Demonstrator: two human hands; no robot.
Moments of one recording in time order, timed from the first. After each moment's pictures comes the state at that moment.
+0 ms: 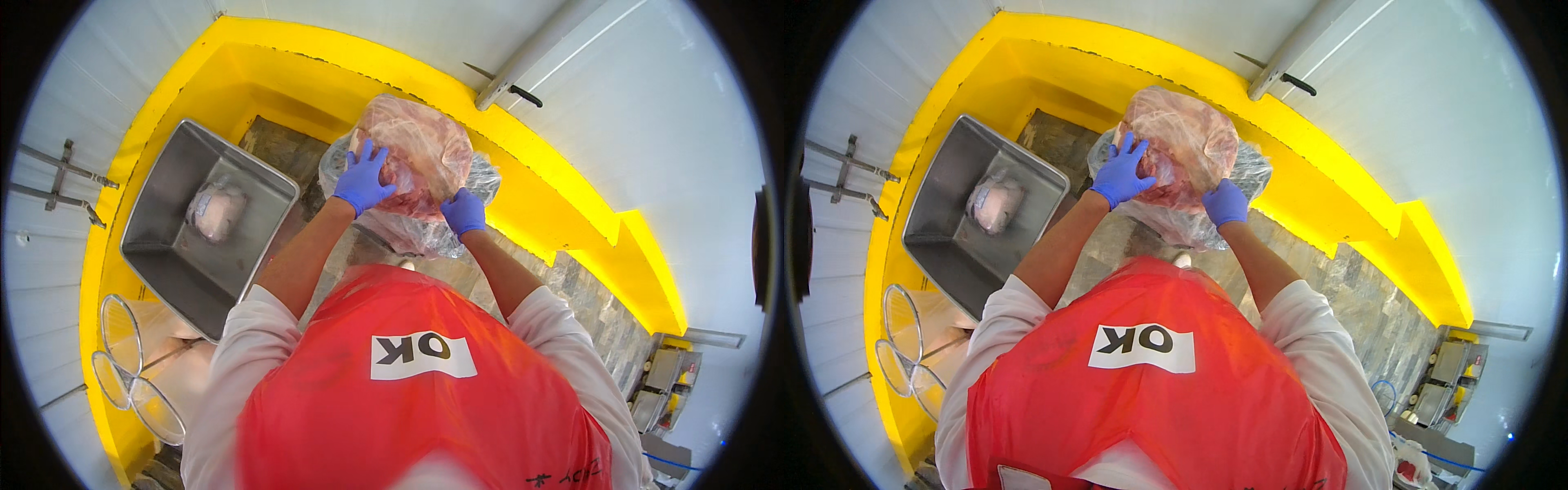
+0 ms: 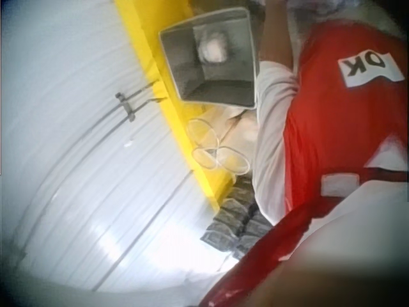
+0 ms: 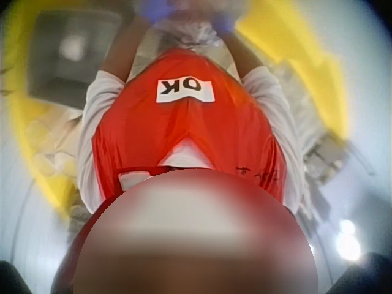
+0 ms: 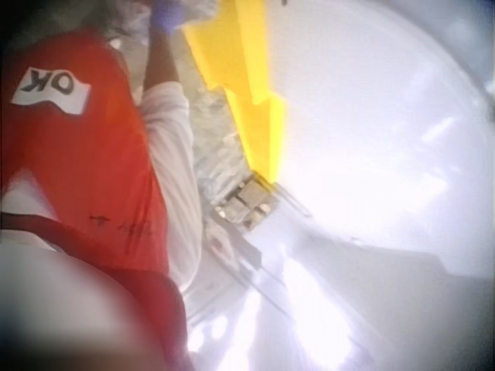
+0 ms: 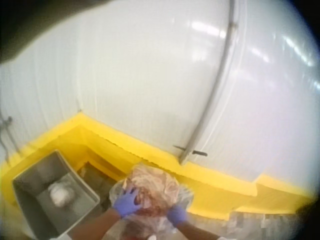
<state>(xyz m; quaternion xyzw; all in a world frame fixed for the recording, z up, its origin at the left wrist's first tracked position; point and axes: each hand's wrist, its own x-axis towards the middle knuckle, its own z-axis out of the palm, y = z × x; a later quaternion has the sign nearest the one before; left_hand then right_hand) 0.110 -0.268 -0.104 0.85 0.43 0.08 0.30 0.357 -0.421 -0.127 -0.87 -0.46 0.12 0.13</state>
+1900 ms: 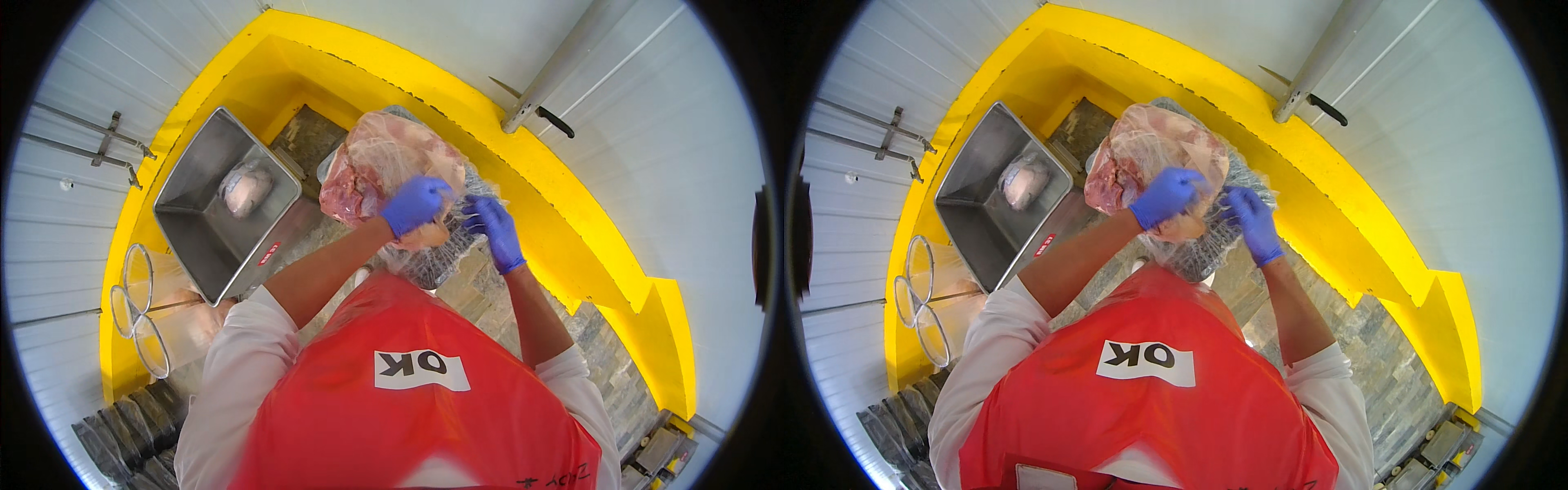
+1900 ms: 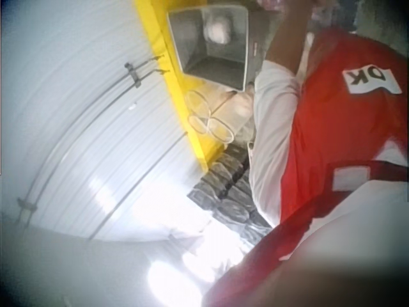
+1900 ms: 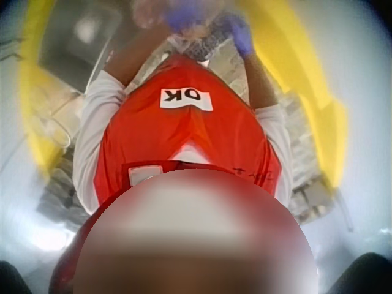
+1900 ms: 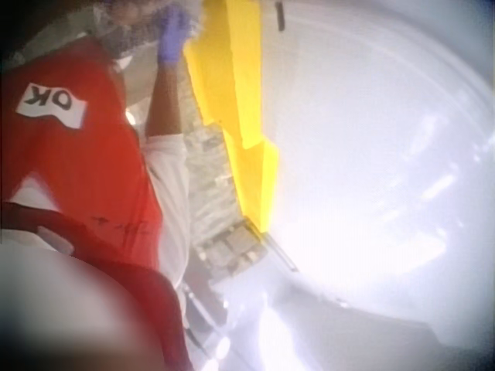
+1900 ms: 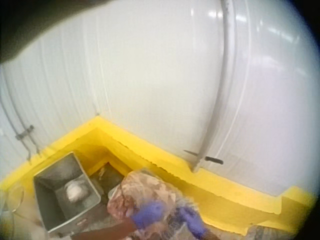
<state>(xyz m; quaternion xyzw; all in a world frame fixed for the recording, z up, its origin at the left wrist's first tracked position) 0.293 -0.314 -0.056 0.77 0.31 0.28 0.49 0.509 -0.417 -0.047 -0.57 -0.35 0.57 0.48</state>
